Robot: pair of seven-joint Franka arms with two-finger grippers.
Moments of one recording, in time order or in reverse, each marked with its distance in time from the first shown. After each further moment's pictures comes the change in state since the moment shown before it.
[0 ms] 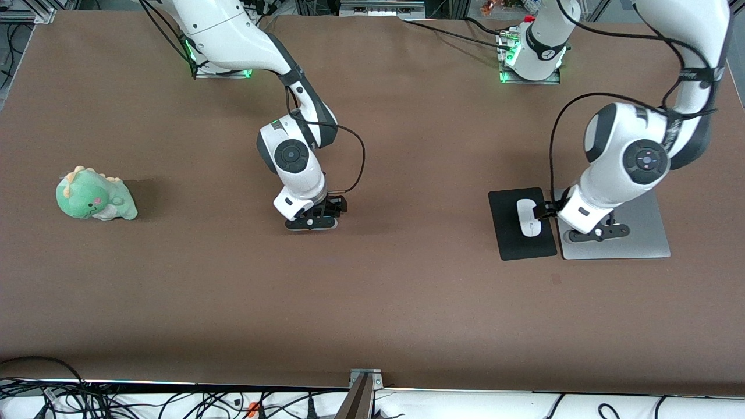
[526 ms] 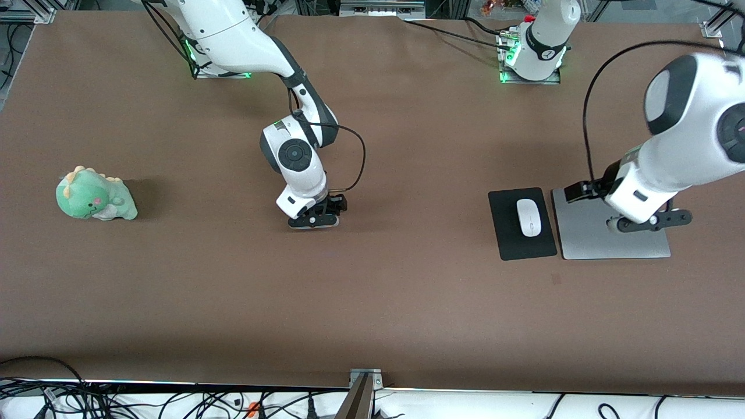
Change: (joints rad) left arm 0.004 -0.075 0.002 0.292 -0.068 -0.404 0.066; right arm 0.014 0.013 -0.007 -0.015 -0.011 0.026 -0.008
